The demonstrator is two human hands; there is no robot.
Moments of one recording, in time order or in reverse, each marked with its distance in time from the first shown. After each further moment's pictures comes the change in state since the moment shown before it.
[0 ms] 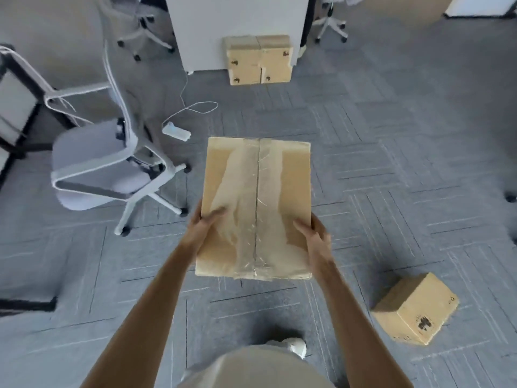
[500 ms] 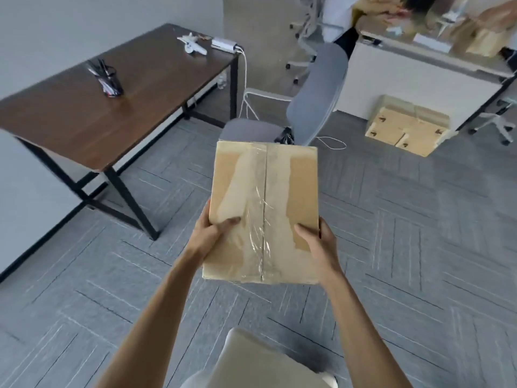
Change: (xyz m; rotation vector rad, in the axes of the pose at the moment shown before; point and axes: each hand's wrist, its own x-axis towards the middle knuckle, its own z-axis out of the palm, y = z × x) left_hand -0.136 -0.019 -0.356 -0.227 0.467 0.138; right_hand -0.110 0.061 0.349 -0.359 -0.494 -0.084
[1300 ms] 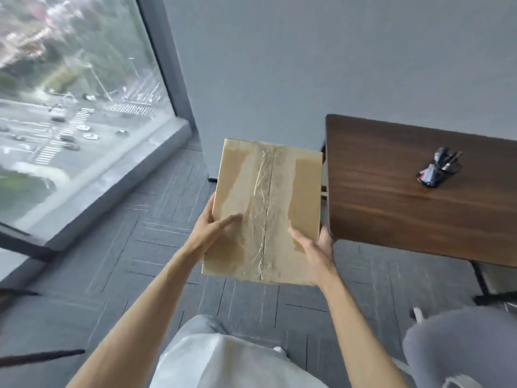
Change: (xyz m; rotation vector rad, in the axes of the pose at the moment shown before) left_hand -0.016 0.023 -0.387 -0.278 1.153 0.021; right_hand 0.068 -0.035 0.571 -0.507 -1.212 -0.035
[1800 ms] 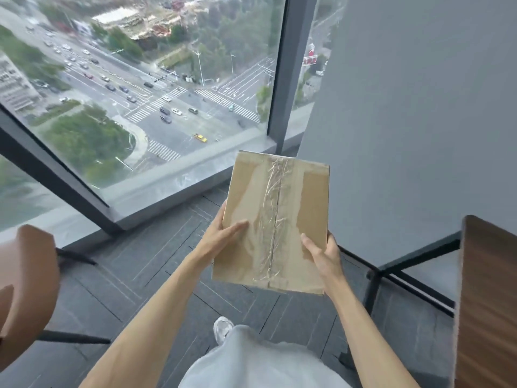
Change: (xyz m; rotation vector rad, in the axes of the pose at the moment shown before) left_hand 0.135 -0.004 -0.261 -0.115 0.287 0.020; right_hand 0.151 -0.080 0.308 -0.265 -0.395 -0.060
